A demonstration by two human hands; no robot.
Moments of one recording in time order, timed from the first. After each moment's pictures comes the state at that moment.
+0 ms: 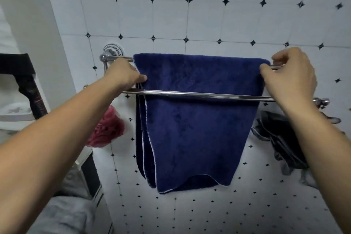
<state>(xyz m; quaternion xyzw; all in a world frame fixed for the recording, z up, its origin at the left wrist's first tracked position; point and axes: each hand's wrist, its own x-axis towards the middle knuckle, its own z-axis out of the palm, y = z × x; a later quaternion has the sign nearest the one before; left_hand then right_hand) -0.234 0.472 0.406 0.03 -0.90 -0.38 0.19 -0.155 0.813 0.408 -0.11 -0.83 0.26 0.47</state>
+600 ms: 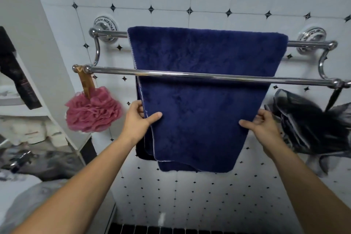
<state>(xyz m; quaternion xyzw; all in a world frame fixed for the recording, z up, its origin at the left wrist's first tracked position) -0.230 0.493 0.215 -0.02 -0.75 -0.64 0.16 -0.195 0.841 0.214 -0.14 -0.74 0.63 0.18</state>
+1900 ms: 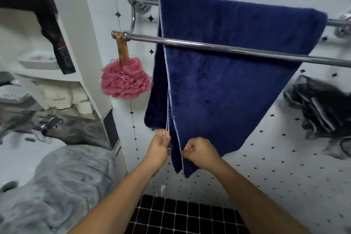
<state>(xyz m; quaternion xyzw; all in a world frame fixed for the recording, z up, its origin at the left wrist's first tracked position) -0.134 0.480 0.096 0.04 -0.71 -0.70 -0.04 -0.134 0.639 0.125 0.04 -0.95 0.30 -0.10</state>
